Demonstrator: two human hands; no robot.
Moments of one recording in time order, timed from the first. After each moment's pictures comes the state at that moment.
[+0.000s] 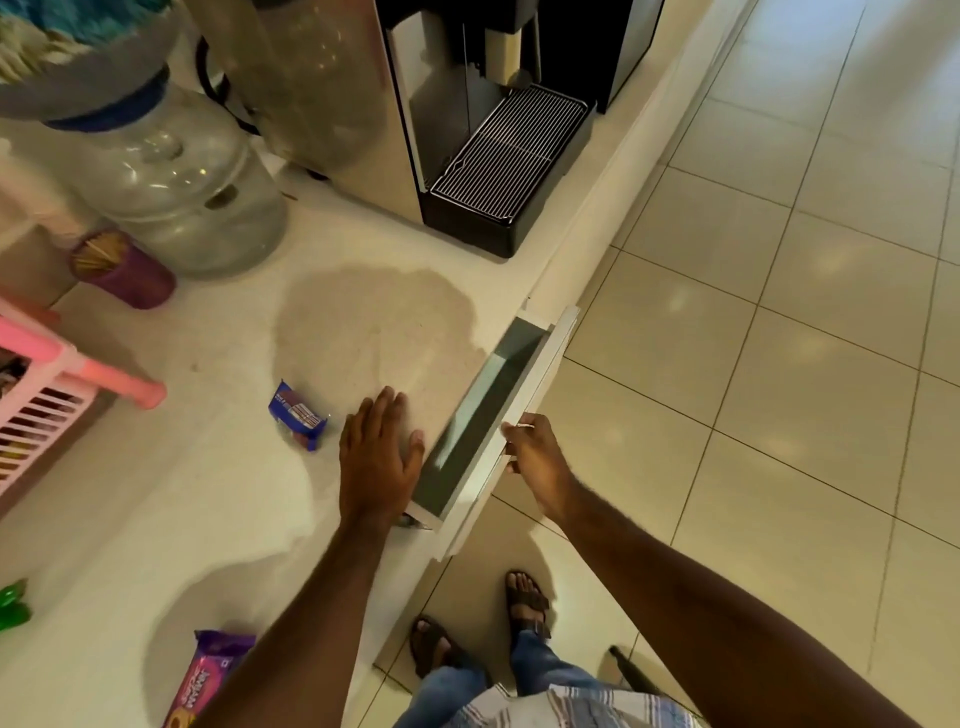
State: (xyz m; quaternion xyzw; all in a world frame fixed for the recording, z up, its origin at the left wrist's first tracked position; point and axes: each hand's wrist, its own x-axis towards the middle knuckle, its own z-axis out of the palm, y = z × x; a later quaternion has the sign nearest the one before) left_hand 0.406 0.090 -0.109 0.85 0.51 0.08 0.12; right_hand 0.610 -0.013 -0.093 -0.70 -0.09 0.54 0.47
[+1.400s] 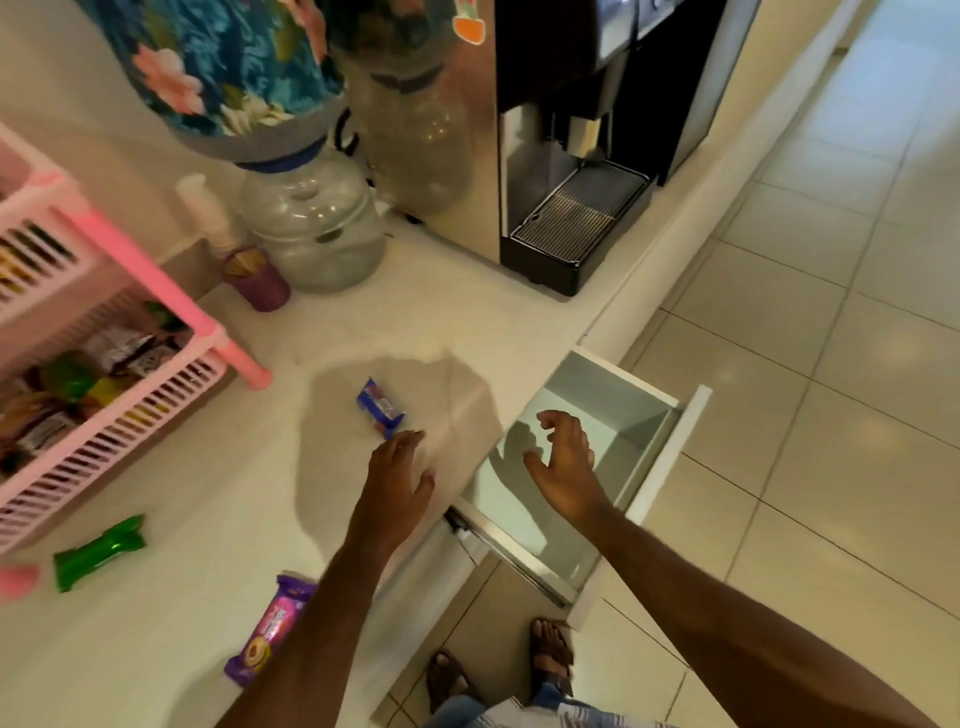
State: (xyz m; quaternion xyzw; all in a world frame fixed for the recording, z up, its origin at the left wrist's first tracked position) left_hand 0.324 0.060 -0.061 0.79 0.52 0.17 0.26; right_hand 0.571 -0.024 -0.055 -0.76 -0.47 0.27 0.36
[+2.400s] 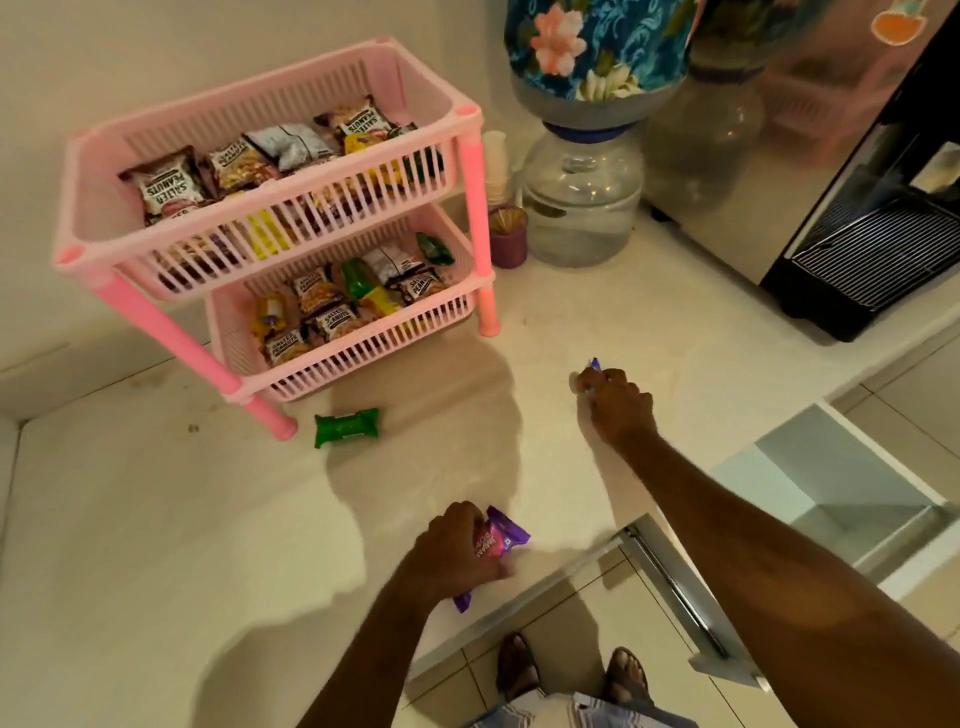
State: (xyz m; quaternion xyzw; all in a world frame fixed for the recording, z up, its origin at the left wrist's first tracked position) left_hand 0.109 -0.017 -0.033 0.62 0.66 -0.01 0.43; right_hand 0.379 0.136 -0.033 -0.72 -0.67 0.16 0.08
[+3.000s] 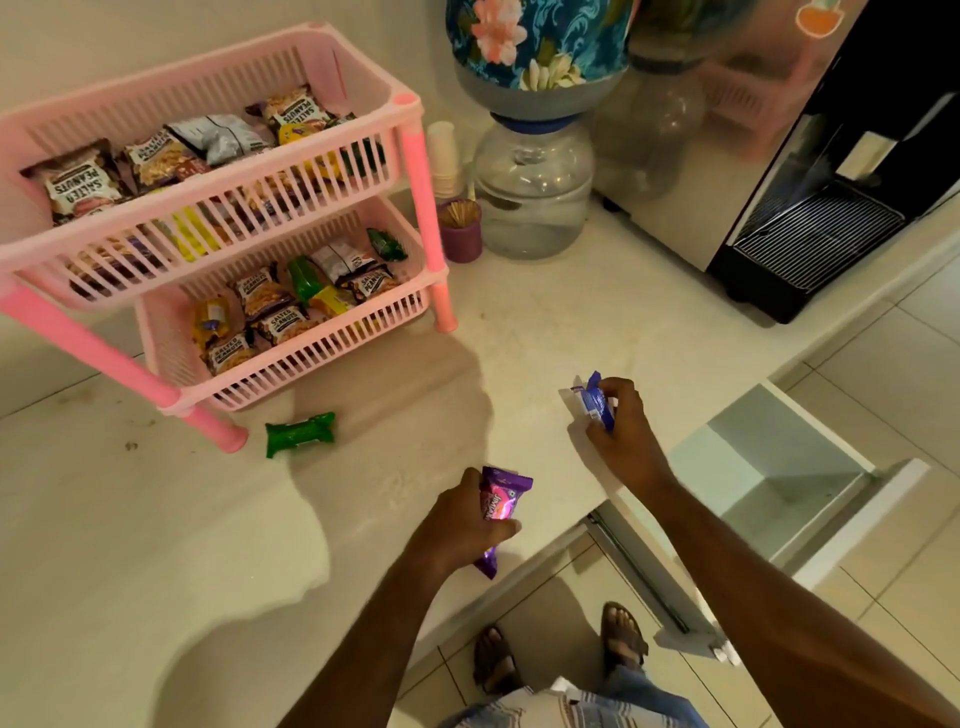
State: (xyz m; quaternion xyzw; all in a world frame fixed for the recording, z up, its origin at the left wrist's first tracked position) left_hand 0.170 0.009 -0.015 0.60 0.63 0.08 0.49; right_hand 0.435 0.068 -0.037 -0.67 -0.56 0.34 0.35
